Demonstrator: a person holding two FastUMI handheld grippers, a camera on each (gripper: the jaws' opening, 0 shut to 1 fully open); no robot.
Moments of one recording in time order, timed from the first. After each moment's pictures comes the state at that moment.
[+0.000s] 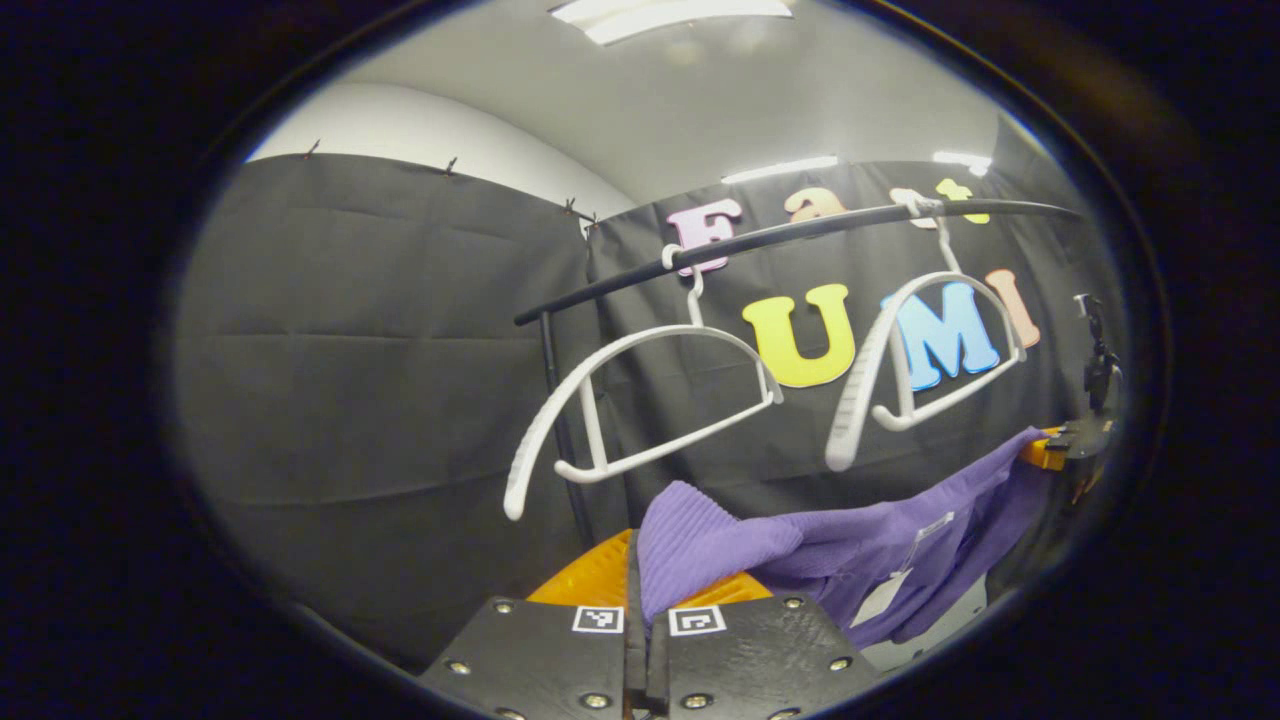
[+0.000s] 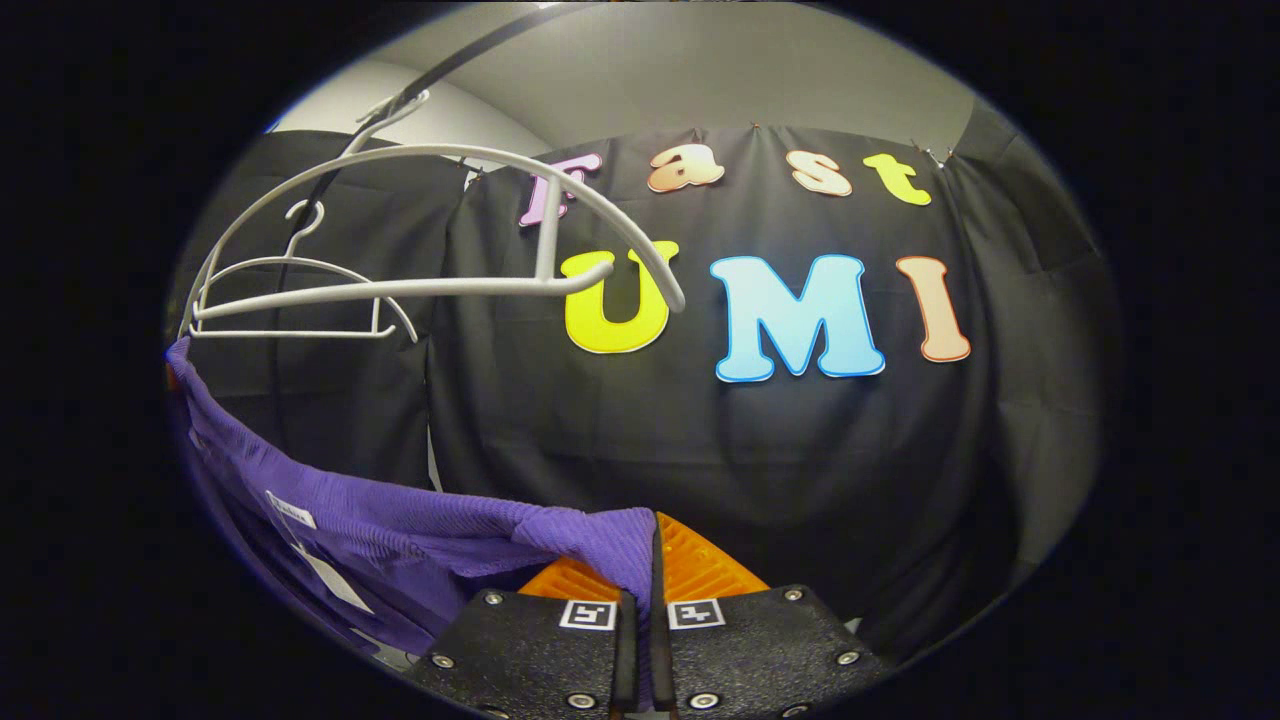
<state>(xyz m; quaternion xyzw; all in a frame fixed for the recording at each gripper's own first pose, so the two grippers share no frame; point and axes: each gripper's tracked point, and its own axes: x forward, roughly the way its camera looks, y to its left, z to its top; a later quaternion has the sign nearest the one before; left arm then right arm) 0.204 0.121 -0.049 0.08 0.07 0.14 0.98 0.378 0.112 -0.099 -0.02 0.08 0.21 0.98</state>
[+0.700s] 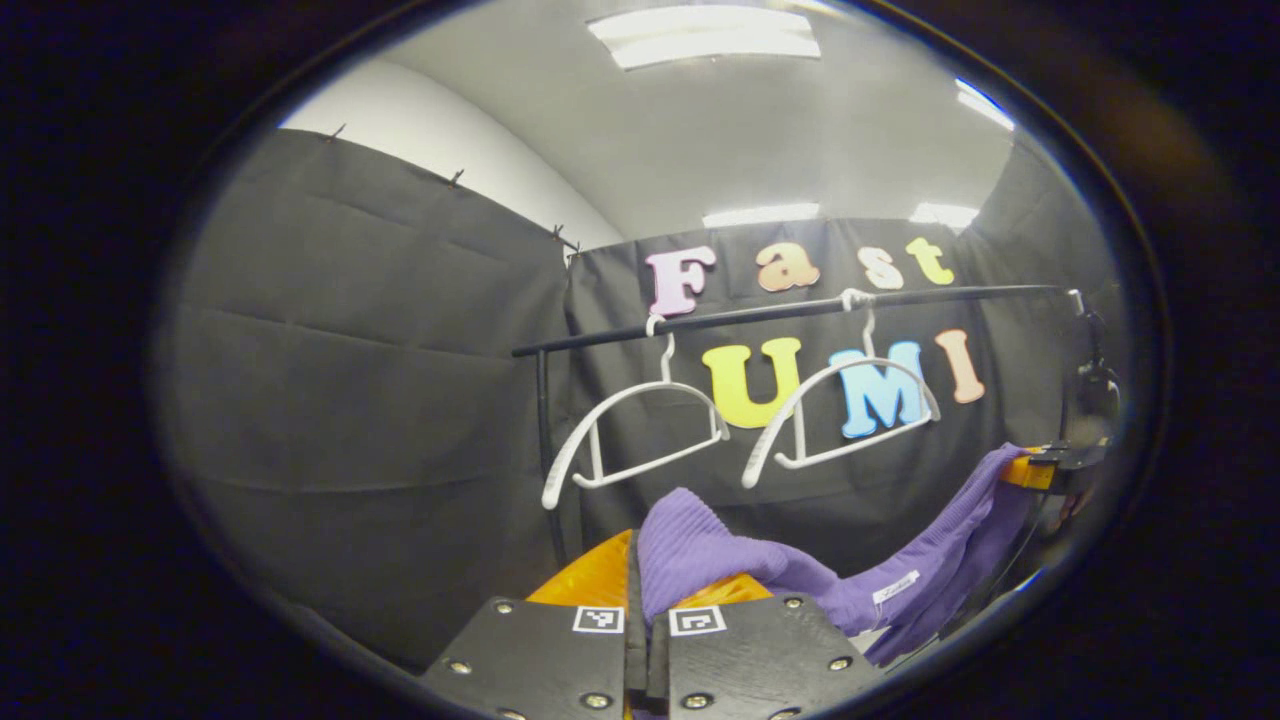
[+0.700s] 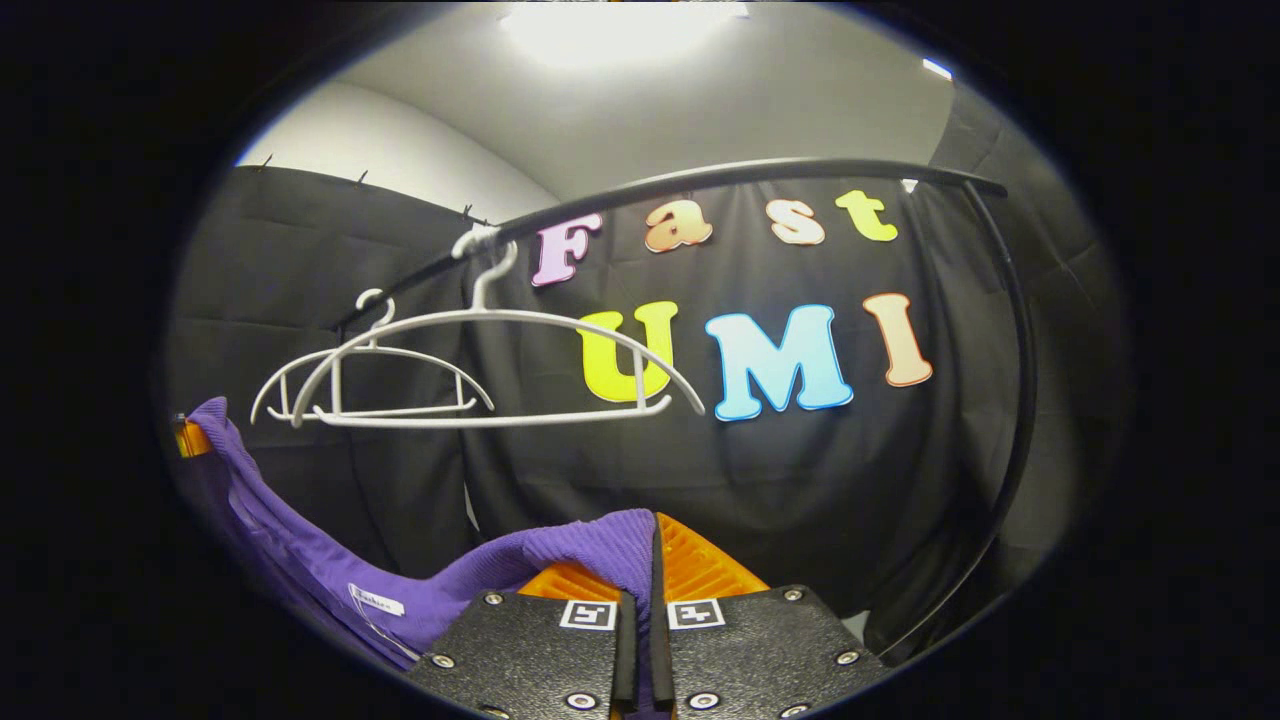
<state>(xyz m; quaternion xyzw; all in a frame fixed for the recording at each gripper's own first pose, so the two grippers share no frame) 0.123 0.083 0.010 0.02 0.01 0.07 1.00 0.255 0.100 -0.011 0.02 0.04 0.20 0.98</state>
